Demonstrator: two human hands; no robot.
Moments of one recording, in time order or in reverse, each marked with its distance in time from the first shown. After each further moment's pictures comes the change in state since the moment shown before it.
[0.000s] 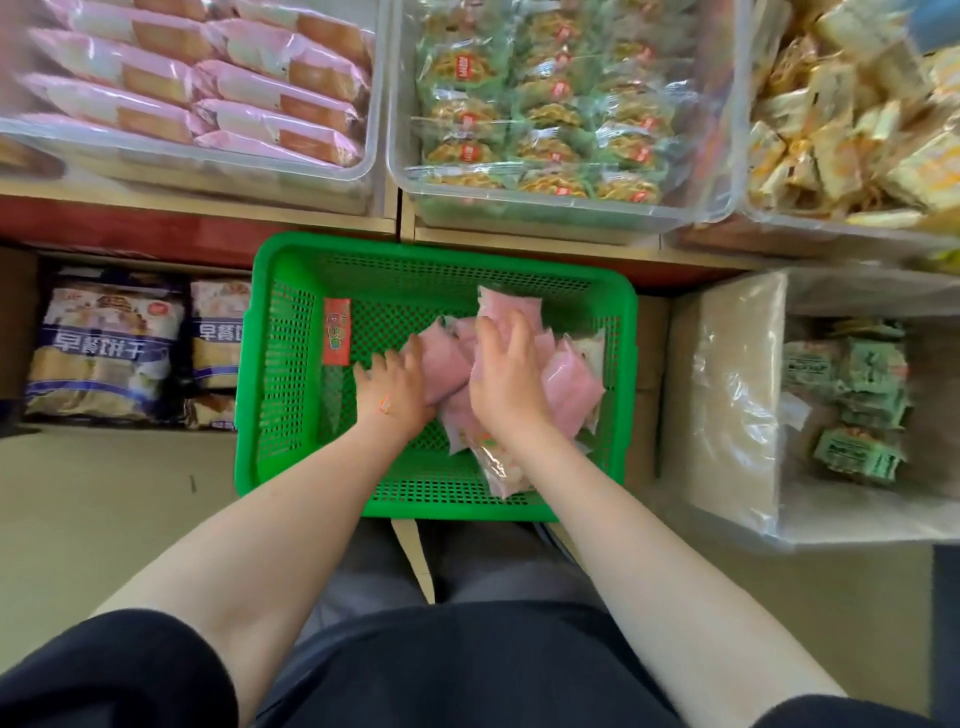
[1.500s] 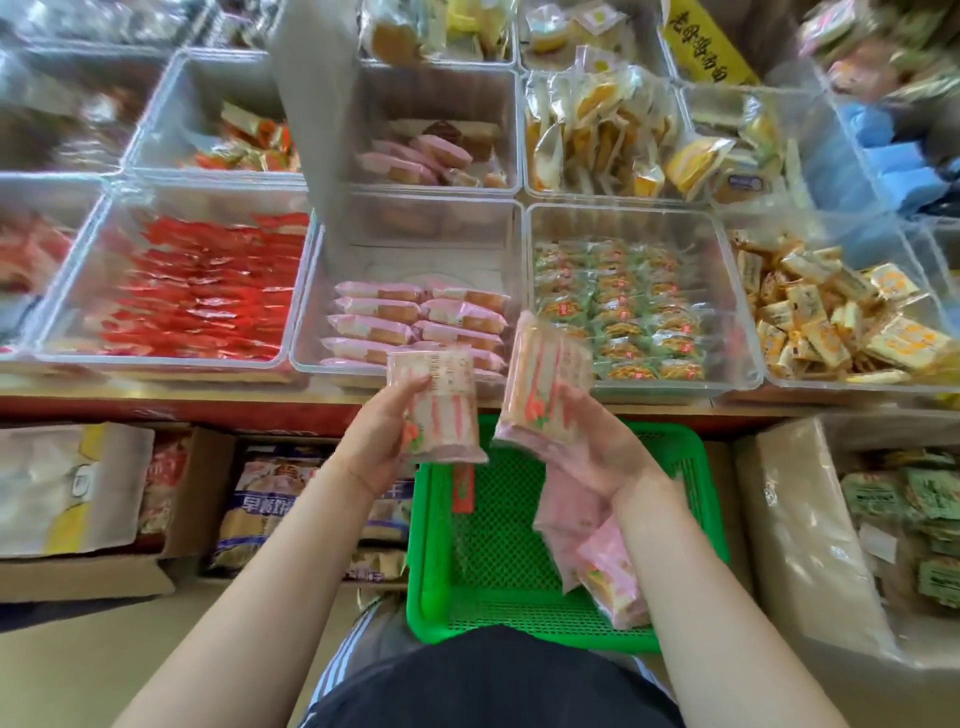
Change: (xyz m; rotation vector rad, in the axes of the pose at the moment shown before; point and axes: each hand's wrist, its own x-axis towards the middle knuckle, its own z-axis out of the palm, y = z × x) left_hand -0.065 -0.140 -0.258 -1.952 -0.202 -0.072; right_hand 0.006 -0.153 -0.131 1.809 -0.624 0.038
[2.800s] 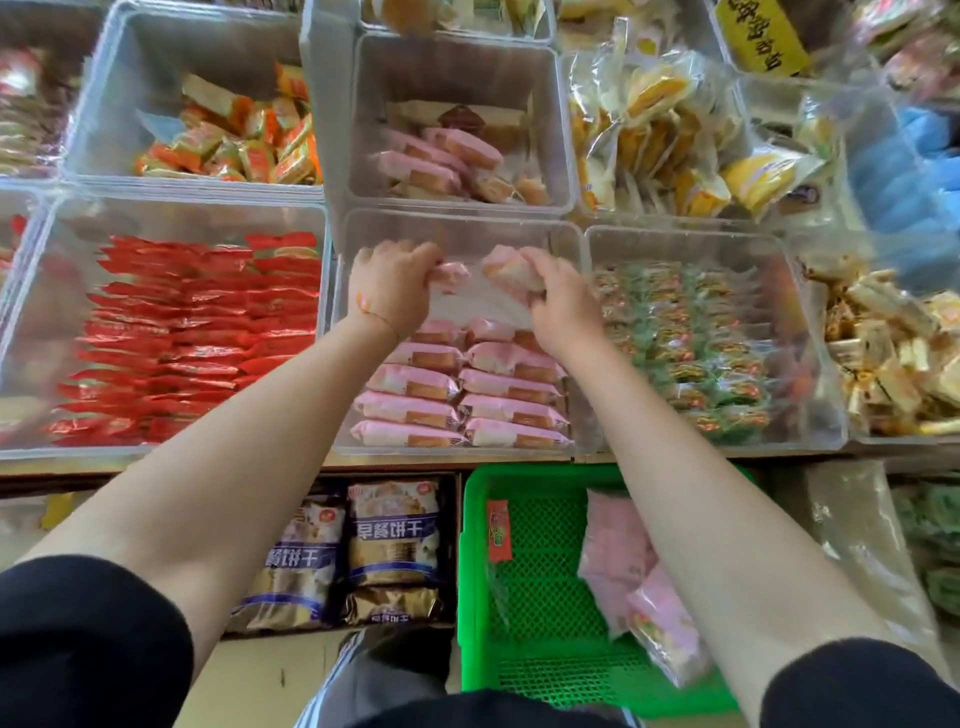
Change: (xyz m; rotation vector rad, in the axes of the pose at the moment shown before) left_hand 0.204 0.178 -0.038 1.724 0.290 0.992; right_hand 0.240 -0.080 0.038 -1.753 0.757 -0.427
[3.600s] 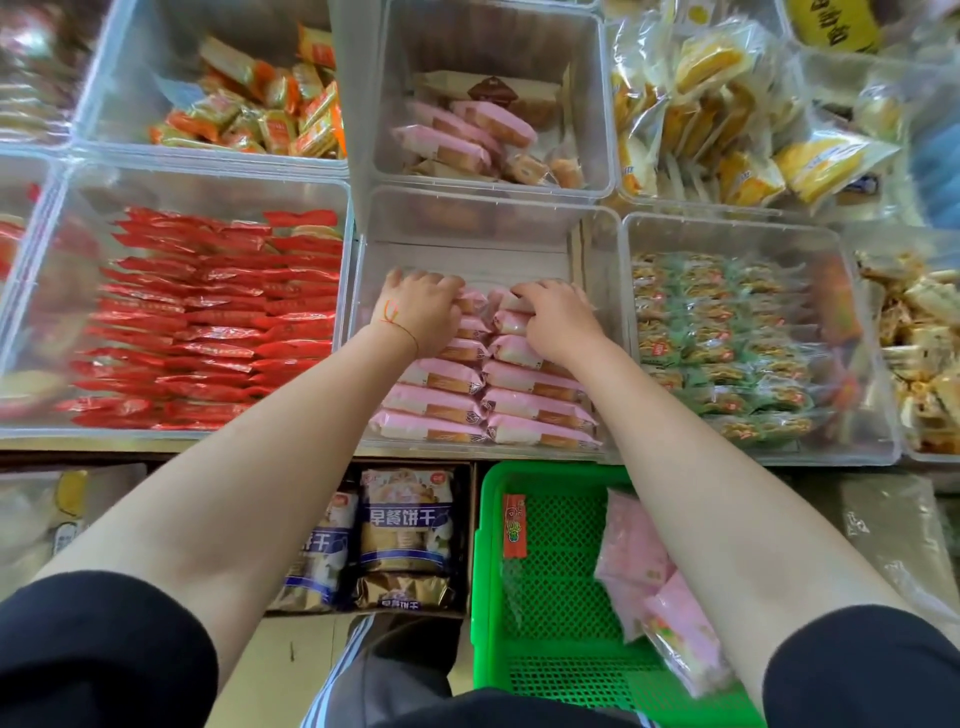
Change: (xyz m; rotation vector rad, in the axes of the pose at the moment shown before) left_hand -0.014 -0.008 0.034 0.114 -0.448 -0.049; right_hand 0.017 0.012 0.050 -0.307 -0.347 -0.025
